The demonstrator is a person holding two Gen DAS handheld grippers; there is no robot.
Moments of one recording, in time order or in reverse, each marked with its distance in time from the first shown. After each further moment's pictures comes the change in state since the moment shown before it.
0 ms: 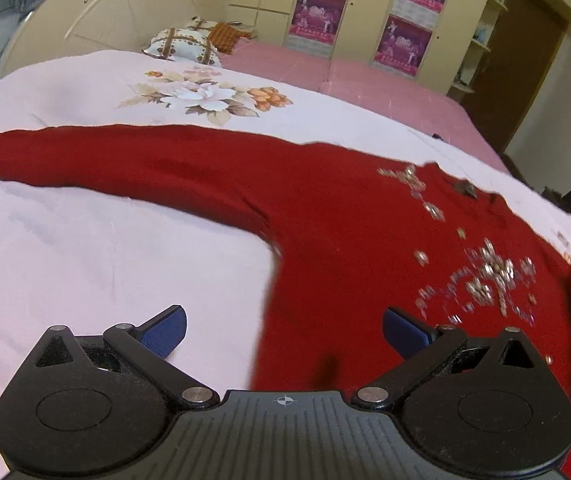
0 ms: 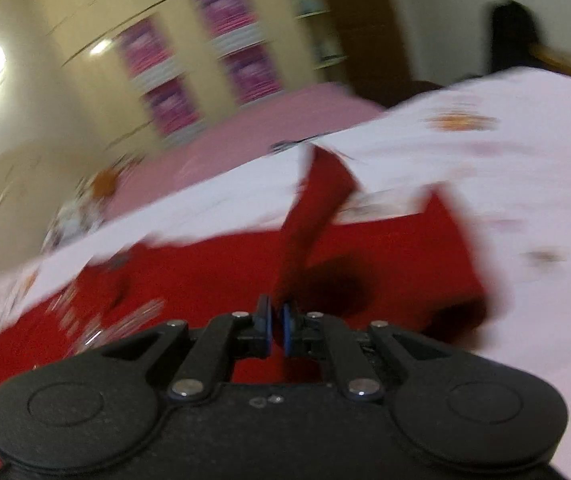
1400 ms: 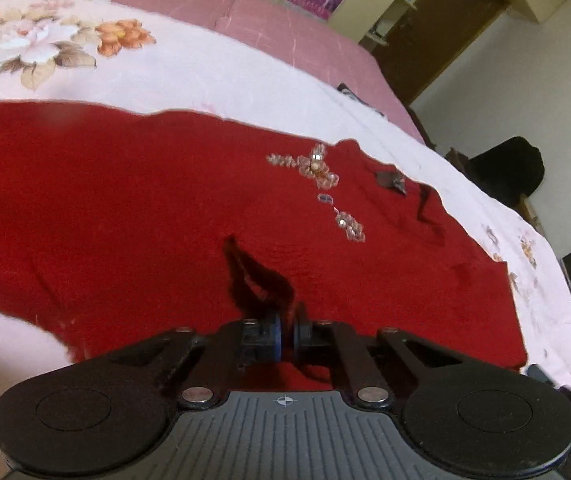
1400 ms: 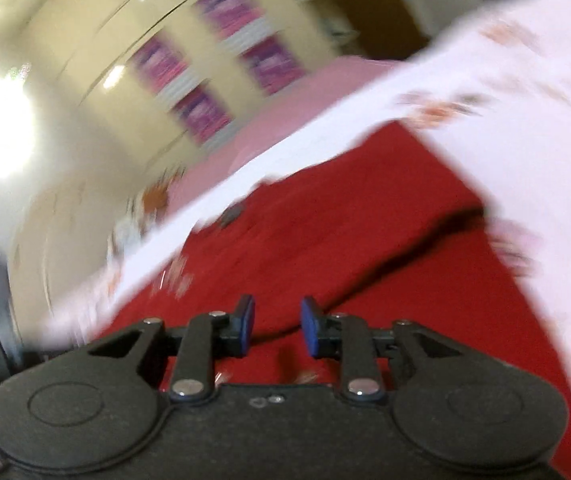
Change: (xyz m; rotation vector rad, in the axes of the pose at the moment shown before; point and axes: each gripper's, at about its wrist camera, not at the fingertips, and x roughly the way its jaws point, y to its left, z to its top) left arm 0.126 -0.066 0.058 0.009 0.187 -0.361; right arm -0.033 0.005 -0.041 0.483 -0.039 0.141
